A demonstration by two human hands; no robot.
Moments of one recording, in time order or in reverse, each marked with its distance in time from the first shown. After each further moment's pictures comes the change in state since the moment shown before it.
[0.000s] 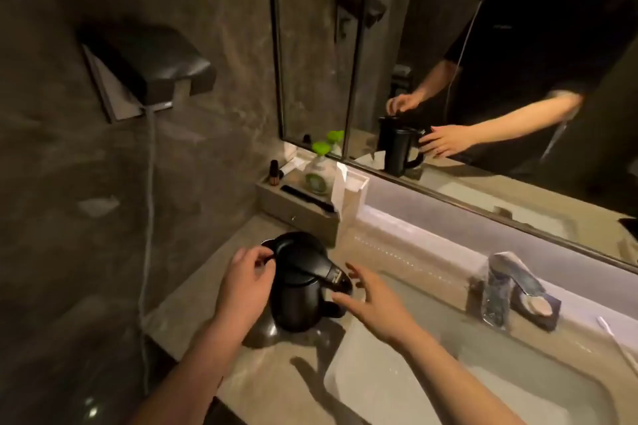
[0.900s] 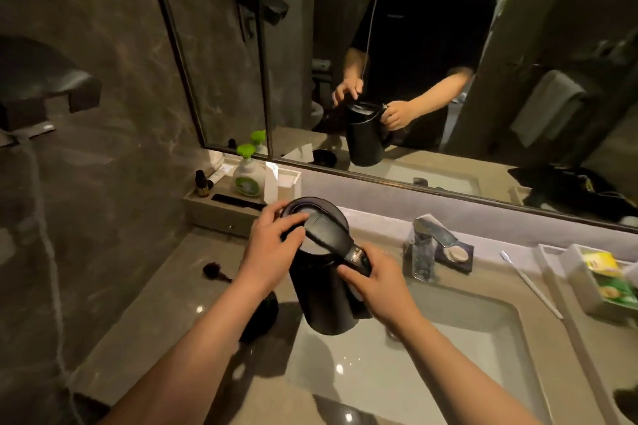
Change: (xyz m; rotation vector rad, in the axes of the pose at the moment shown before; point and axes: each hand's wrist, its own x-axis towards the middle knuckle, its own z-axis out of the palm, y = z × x) left_hand -0.002 0.130 0.061 -0.120 -0.362 0.309; right_hand -0.059 0.005 -0.057 0.185 0.444 0.050
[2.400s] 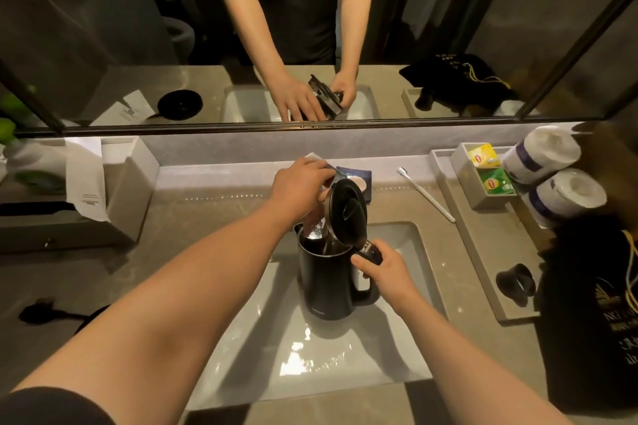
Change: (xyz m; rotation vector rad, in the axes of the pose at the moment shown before) left_hand 0.110 0.011 0.307 0.688 -0.541 0.591; right_hand -0.048 0.226 -0.123 0.205 0.252 0.545
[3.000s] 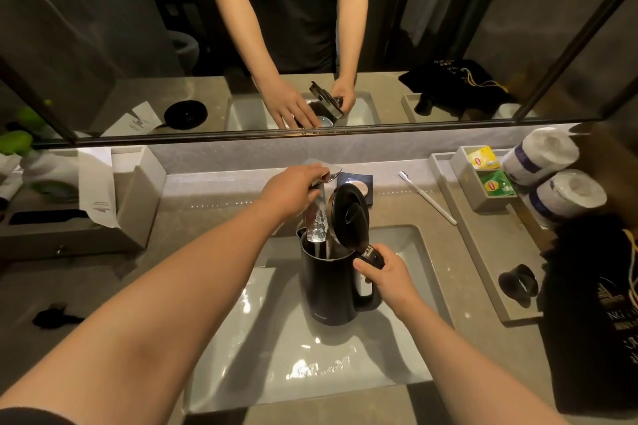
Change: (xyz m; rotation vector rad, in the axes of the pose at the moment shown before) left_hand -0.005 -0.016 -0.014 -0.231 -0.070 -0.036; right_hand -0.006 0.000 0.005 0.033 0.007 -0.004
